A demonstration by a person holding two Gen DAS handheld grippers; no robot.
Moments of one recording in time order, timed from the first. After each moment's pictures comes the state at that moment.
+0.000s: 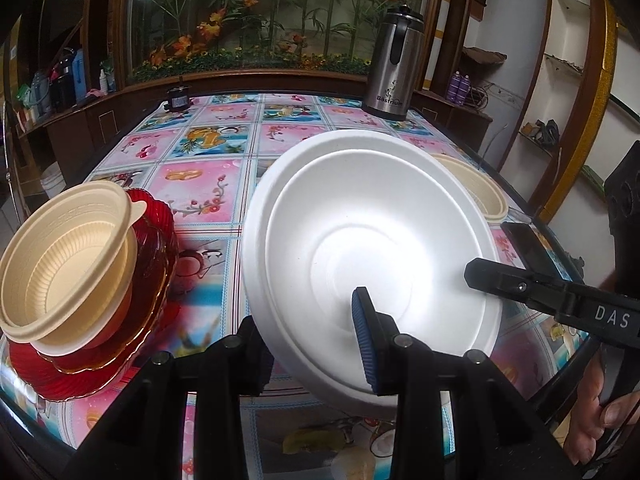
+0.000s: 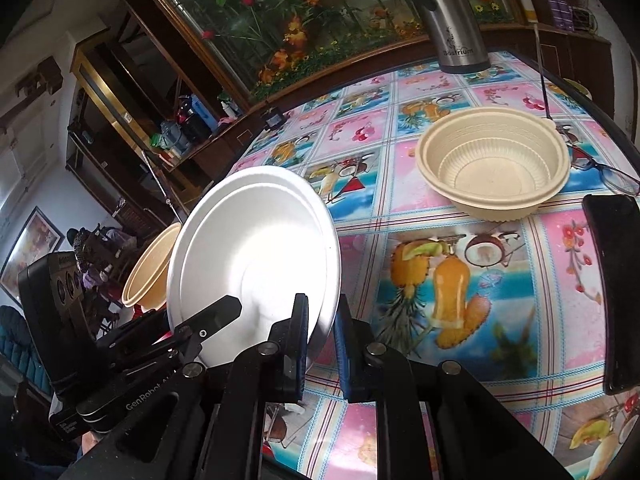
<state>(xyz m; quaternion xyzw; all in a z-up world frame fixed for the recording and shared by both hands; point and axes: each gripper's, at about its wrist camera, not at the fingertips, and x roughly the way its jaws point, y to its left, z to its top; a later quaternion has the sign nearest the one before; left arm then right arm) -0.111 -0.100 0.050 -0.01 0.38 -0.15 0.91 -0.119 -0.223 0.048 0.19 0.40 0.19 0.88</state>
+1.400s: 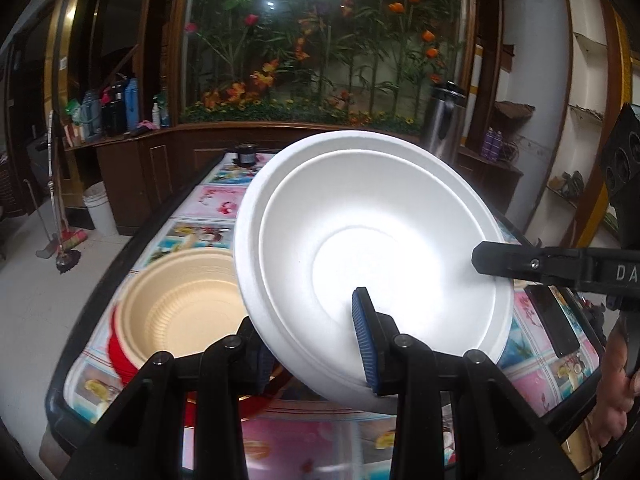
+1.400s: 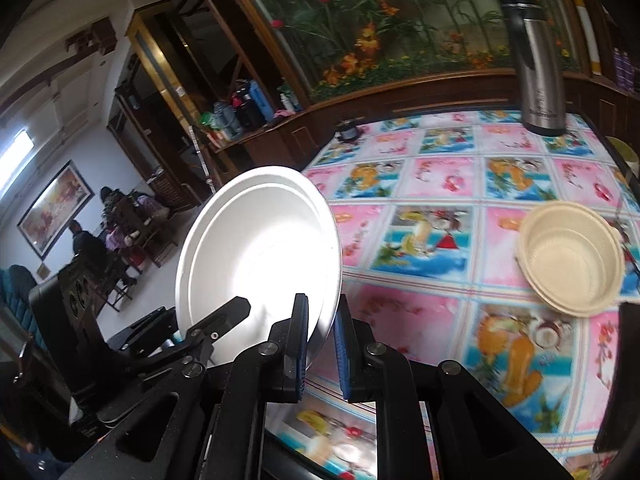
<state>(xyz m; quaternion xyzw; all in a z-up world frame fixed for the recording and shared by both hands) -0.136 -0.015 0.120 -0.03 0.30 -0.07 0.95 -0.097 -0.145 0.130 0.13 0.38 0.28 0.87</state>
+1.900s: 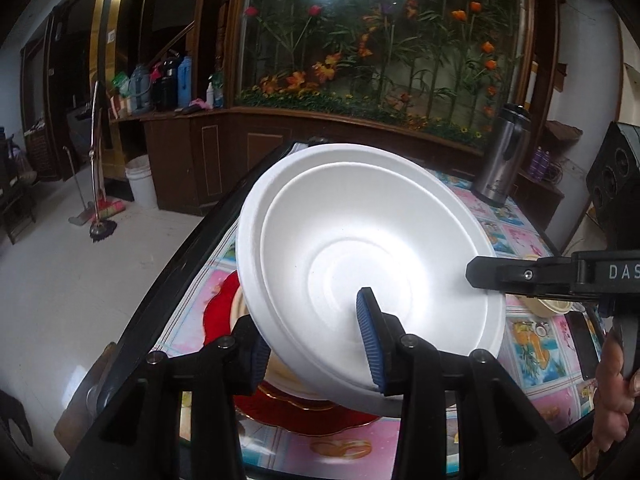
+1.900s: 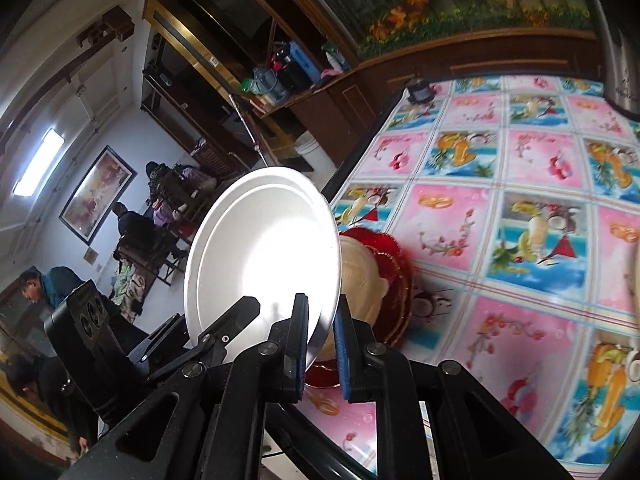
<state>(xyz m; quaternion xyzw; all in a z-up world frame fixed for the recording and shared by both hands) -0.125 0.072 0.121 -0.07 0.32 0.00 0.94 -0.042 -0.057 0.119 0.16 0.45 0.36 0.80</state>
